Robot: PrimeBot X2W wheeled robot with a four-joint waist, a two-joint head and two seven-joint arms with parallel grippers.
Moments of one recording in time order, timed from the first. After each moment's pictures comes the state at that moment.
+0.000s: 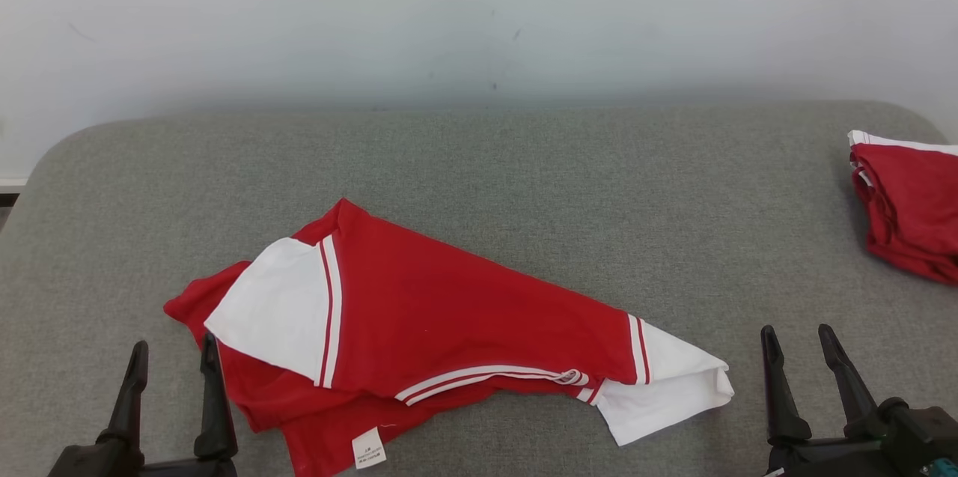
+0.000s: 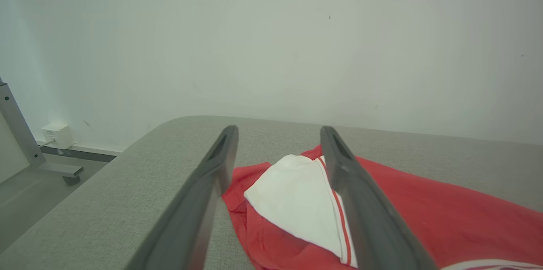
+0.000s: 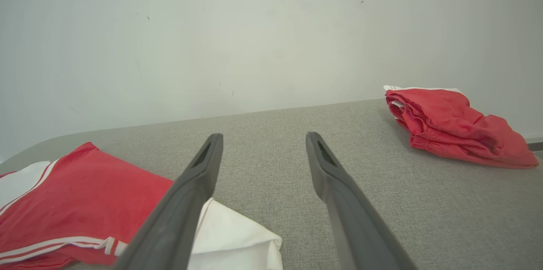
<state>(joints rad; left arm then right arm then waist) 0.03 0.14 0.02 0.01 -0.21 0.06 -0.26 0.01 -0.15 0.00 0.15 0.28 0.13 -0.26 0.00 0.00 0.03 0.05</state>
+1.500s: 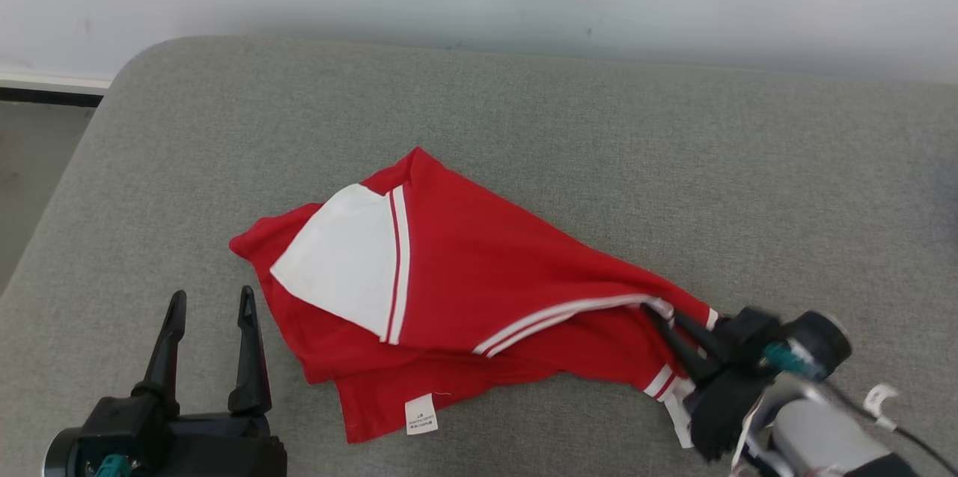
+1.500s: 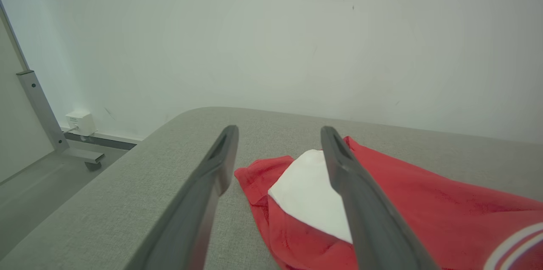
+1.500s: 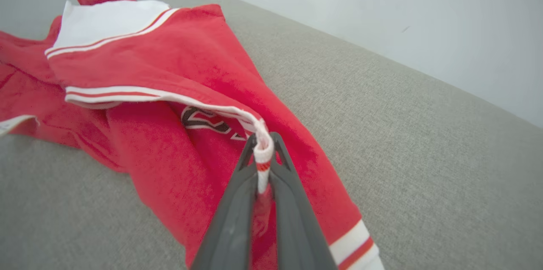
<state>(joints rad) -0.08 0.05 0.04 0.05 -0.13 -0.04 -0.26 -0.47 -0.42 0.75 0.58 0.39 0.13 -0.24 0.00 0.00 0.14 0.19</state>
